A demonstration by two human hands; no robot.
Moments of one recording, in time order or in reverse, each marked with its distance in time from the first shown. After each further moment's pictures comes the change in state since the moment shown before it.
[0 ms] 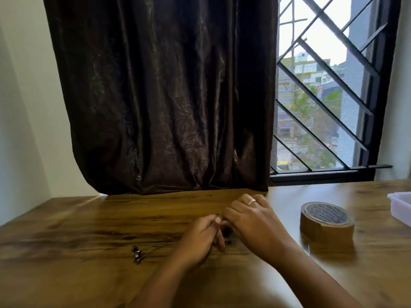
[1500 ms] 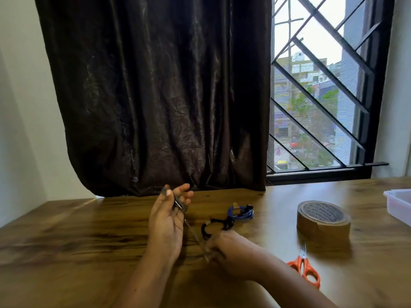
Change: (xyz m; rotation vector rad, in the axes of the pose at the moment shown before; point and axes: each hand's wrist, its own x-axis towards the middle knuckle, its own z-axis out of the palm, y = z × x) left_hand -0.001 0.026 -0.027 -1.041 0.560 0.160; right_hand 0.003 -0.031 0.011 0.609 -0.743 0.191
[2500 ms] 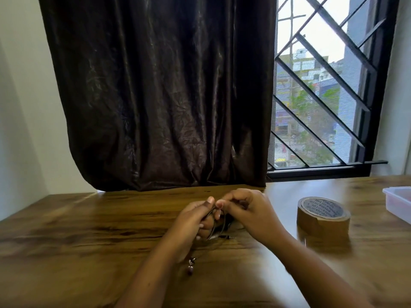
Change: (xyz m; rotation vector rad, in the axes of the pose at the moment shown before) left_hand -0.013 -0.005 0.004 0.616 -0.513 -0.333; right_hand -0.012 0.011 -0.031 0.475 0.767 -0.271
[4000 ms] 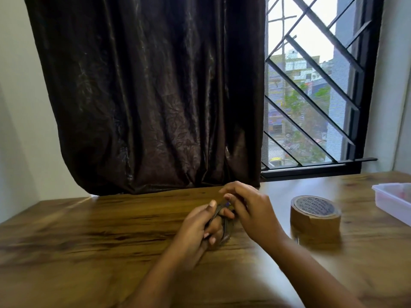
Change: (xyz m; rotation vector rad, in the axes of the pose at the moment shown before) left_hand 0.000 -0.005 0.025 -0.327 -0.073 0.060; right_hand -0.003 0.013 -0.008 -0.190 0.136 -0.181
